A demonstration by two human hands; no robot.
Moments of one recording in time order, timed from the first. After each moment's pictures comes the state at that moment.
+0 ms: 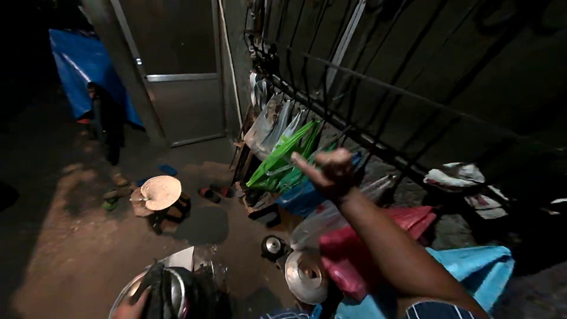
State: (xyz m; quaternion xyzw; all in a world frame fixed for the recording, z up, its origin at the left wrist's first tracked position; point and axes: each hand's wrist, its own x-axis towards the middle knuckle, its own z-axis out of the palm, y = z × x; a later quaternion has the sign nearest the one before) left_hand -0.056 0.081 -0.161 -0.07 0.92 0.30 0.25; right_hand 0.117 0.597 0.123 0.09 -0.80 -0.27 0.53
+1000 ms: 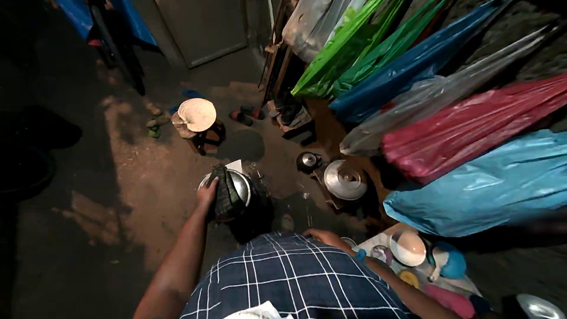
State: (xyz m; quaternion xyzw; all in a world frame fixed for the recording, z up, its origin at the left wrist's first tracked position) left_hand -0.076 0.061 -0.139 -0.05 0.88 0.34 0.32; right_hand 0.287 0.273 -0.185 -0.22 -0.81 0.45 -0.29
